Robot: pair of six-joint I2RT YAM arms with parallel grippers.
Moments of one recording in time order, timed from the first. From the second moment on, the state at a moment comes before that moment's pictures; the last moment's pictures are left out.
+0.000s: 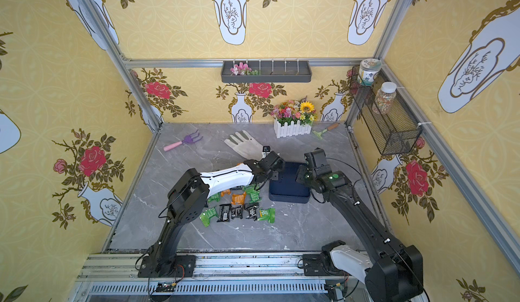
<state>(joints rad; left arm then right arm) -0.92 2.17 1.68 -0.49 -0.33 -0.76 0.29 1.11 0.92 -0.72 0.03 0.60</state>
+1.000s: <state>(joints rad) -0.11 1.08 0.32 0.47 -0.46 -0.44 0.12 1.25 0.42 0.24 0.33 0.12</state>
